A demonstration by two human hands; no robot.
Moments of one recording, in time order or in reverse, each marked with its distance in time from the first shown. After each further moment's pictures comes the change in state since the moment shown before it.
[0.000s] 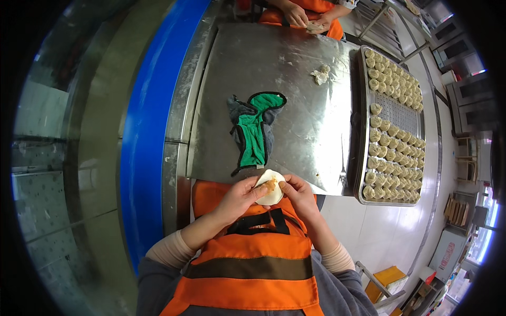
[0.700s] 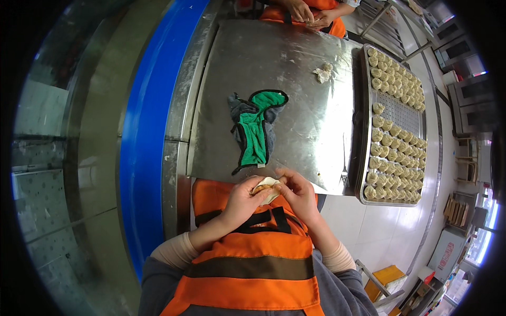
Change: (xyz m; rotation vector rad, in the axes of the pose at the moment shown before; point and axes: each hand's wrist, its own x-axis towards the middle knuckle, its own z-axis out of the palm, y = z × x) left_hand 0.004 -0.024 0.001 0.522 0.250 0.243; right_hand -0.001 -0.015 0.021 -0.351 0.132 -0.276
